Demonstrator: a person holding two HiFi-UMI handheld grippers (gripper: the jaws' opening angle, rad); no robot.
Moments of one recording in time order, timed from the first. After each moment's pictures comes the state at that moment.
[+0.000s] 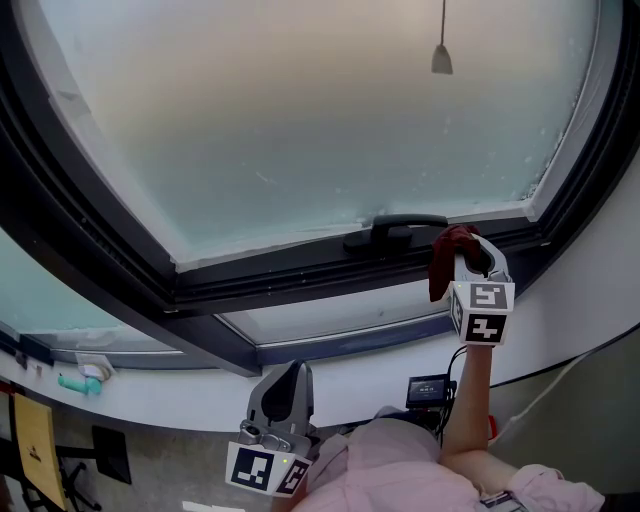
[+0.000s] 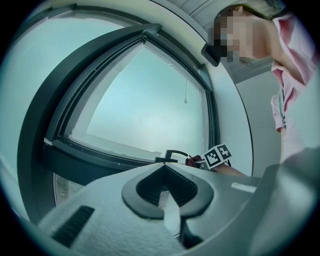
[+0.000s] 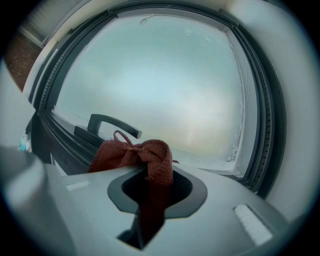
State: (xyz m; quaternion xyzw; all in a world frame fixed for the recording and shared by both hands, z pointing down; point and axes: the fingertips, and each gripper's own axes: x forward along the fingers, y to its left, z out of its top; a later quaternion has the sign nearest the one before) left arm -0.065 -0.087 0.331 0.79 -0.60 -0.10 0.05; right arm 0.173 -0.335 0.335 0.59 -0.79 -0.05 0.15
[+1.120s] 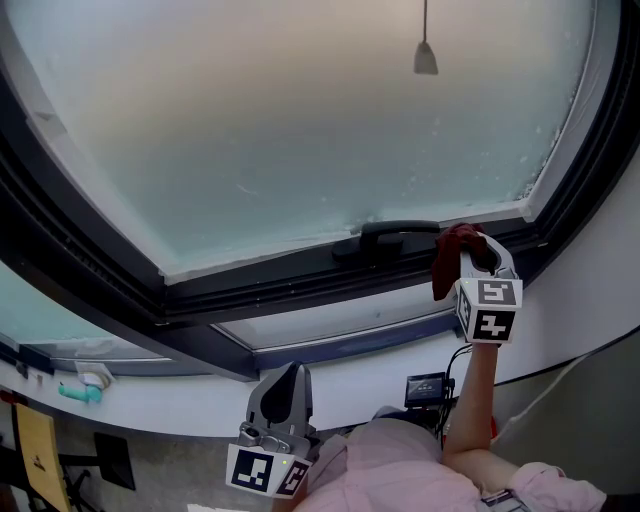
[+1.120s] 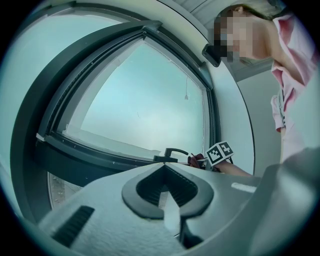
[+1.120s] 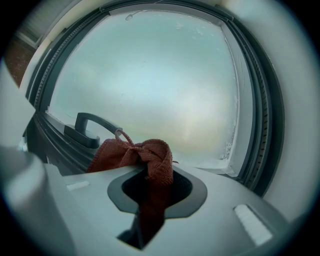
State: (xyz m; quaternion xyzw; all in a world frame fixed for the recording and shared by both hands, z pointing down) left arm -0.057 -0.107 0.334 0.80 -0.59 -0.09 0.06; right arm 0.198 -0.351 0.333 0.60 -0.78 -0.03 0.16
